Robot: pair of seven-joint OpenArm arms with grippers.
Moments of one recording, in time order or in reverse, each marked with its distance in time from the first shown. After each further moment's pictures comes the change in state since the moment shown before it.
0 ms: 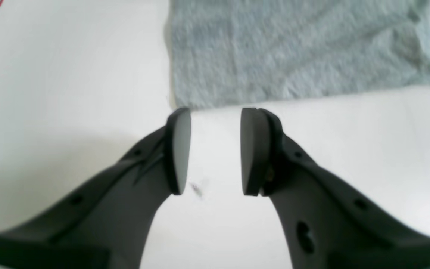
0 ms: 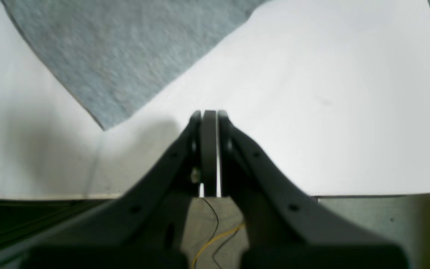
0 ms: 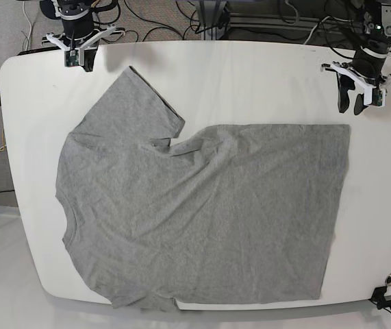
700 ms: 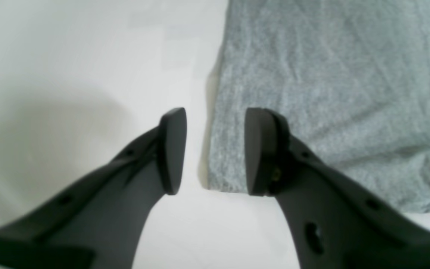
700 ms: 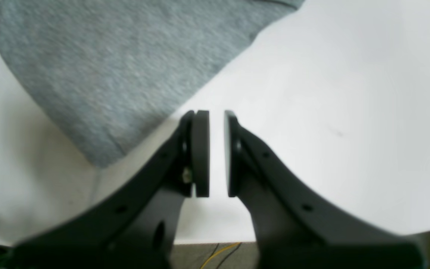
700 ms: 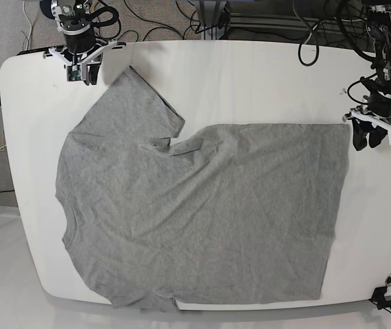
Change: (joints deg) left arm -18.4 -1.4 -3.0 -17.4 -14.2 -1.9 6.1; right arm 6.8 0.2 -0.9 -3.8 0.0 0.9 -1.9
